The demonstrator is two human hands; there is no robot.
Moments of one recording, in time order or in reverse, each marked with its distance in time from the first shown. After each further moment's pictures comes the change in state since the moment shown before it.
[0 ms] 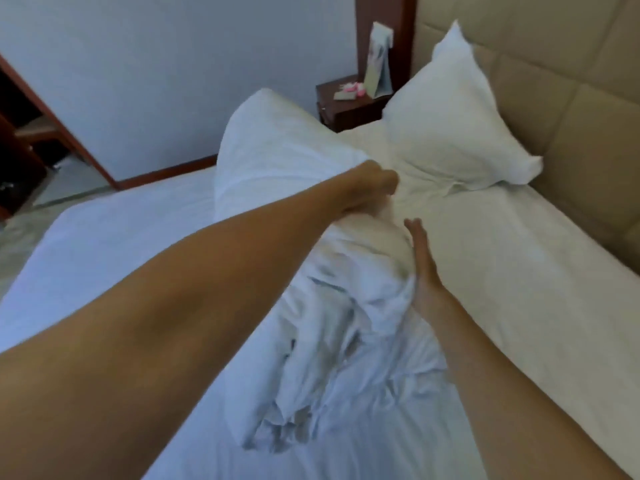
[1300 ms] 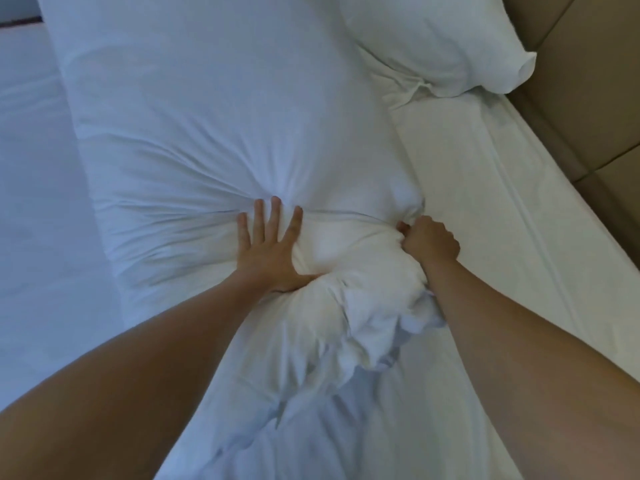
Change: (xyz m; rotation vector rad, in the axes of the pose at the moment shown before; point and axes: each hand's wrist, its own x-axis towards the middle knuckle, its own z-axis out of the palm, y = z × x) left_hand 0.103 -0.212 0.232 0.600 -0.102 0.016; right_hand 0.151 0.091 -0.152 -1.498 0.320 0.284
